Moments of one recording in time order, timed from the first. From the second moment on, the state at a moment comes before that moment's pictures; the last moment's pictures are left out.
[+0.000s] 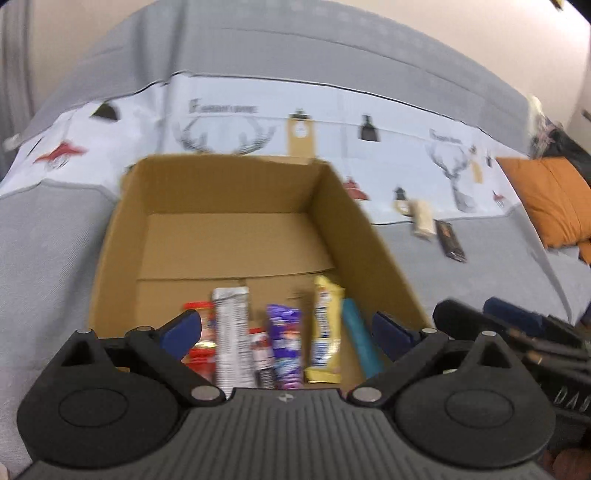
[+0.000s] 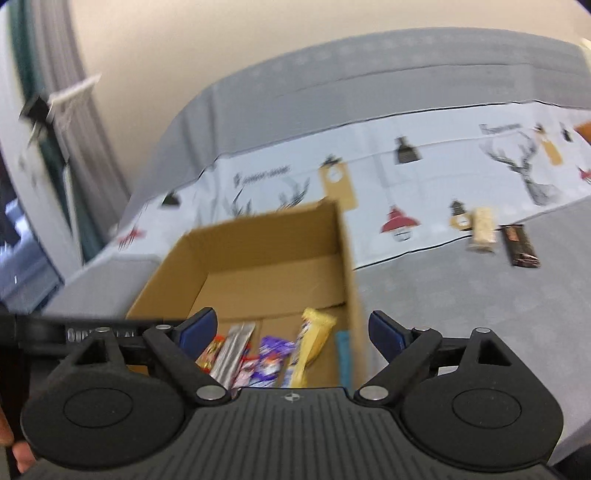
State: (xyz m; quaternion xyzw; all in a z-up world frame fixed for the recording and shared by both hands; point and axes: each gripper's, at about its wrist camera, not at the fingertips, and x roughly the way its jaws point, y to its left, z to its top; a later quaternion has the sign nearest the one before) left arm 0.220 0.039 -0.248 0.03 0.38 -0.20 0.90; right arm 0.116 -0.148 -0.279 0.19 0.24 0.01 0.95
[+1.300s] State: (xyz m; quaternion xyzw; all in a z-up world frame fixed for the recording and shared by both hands) left arm 0.334 -0.324 -0.336 0.16 0.34 -0.29 0.88; right arm 0.137 -0.471 -0.401 0.26 0.20 -0.11 0.94
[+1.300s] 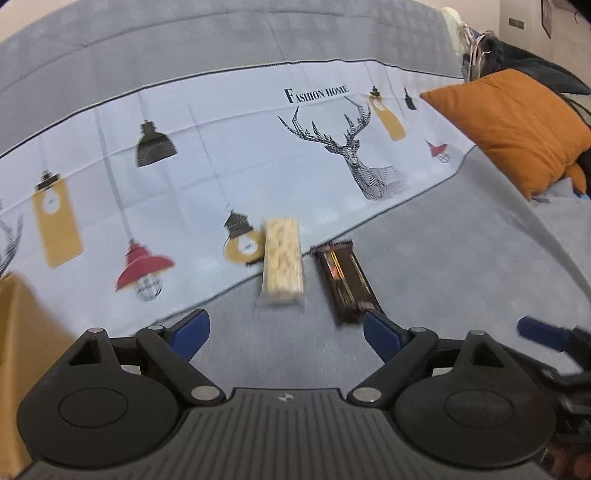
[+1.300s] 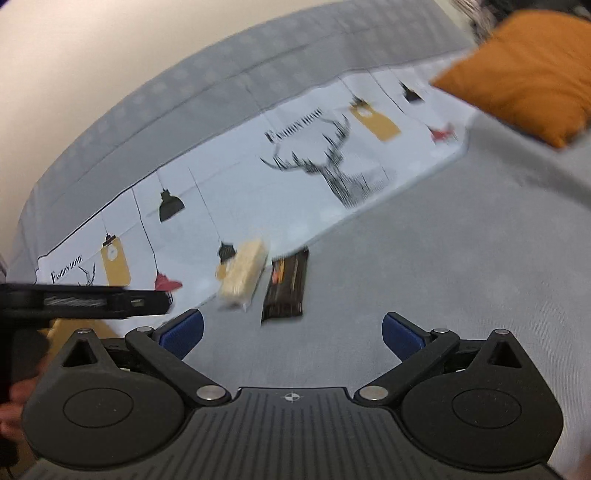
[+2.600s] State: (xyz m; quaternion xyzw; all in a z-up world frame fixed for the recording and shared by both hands) left arm 0.405 -0.368 -0.409 0.18 0.43 -0.27 0.84; right arm 0.273 -0.487 -0.455 0.11 0.35 -0.04 0.93
